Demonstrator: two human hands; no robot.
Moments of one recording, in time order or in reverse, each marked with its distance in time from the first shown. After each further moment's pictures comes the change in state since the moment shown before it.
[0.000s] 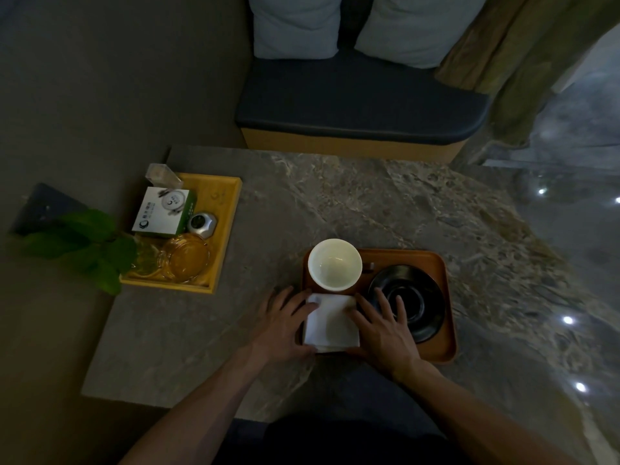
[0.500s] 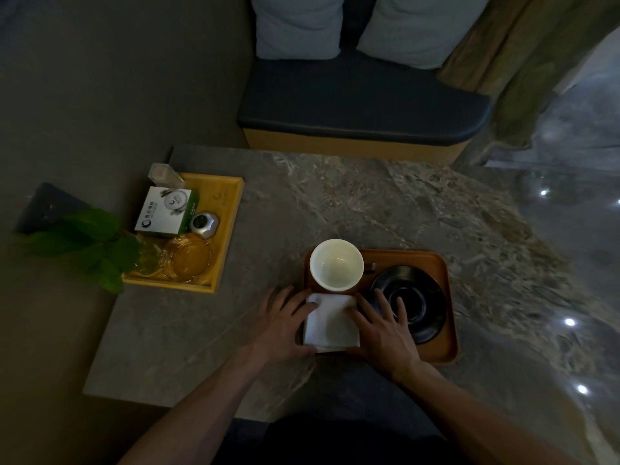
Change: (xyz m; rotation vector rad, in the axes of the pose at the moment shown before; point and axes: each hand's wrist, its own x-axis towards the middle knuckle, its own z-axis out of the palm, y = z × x) left_hand -0.001 -0.003 0.001 0.005 0.052 0.036; right_hand 0.000 -0.002 0.000 0.029 0.015 -0.009
